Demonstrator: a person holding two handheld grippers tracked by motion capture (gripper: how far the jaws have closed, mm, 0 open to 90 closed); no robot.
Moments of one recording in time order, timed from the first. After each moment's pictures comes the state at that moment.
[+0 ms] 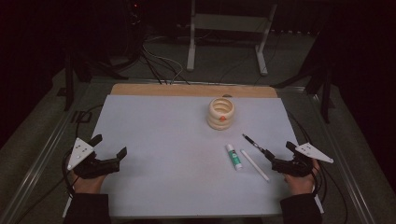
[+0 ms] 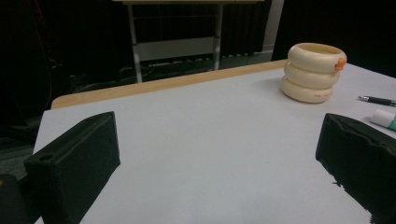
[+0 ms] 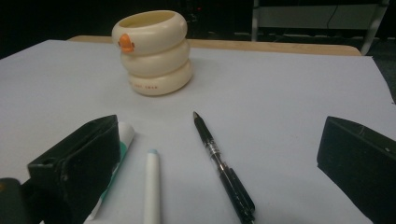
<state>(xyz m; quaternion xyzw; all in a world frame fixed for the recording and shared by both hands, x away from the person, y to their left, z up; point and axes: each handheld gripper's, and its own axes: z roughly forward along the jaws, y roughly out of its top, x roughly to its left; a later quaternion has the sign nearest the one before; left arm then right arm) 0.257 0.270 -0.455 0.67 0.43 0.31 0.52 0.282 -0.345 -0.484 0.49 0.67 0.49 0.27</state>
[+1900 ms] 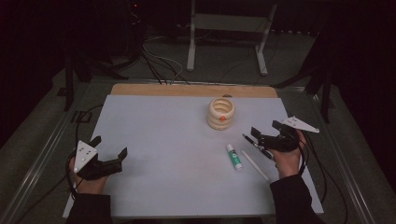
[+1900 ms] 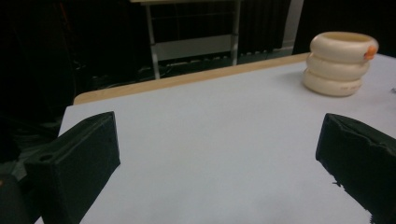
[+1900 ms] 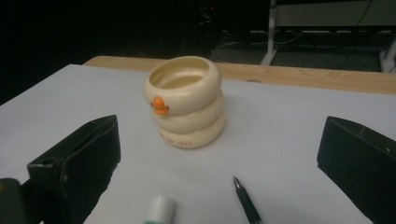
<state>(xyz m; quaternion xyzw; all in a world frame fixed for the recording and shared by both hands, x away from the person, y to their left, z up) 0.257 0.266 -0.467 0.67 0.44 0.35 0.49 0.335 -0.295 -0.428 0.49 0.68 0.50 0.23</state>
